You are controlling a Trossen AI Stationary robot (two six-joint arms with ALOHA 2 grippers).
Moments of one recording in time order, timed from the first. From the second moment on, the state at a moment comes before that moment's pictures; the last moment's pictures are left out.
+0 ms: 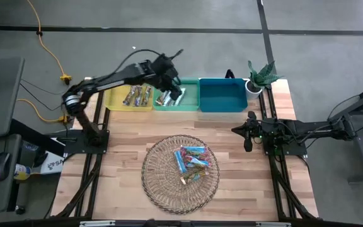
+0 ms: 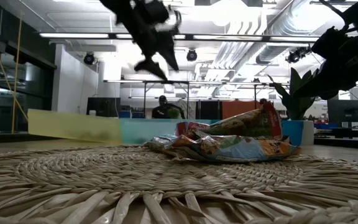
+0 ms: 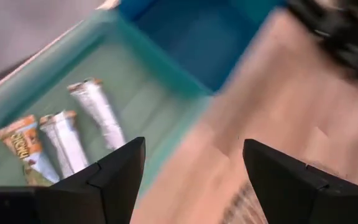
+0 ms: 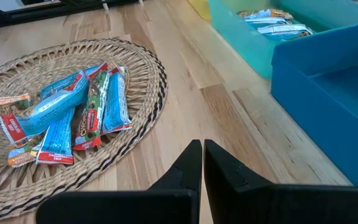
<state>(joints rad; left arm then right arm) 0.51 1.67 1.53 -0.70 0.17 -0.27 0.01 0.31 0.14 -0.27 0.19 0.23</state>
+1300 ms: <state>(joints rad) -0.28 1.60 1.00 -0.37 0.02 1.00 0.01 0.31 0.14 -0.27 0.19 0.23</state>
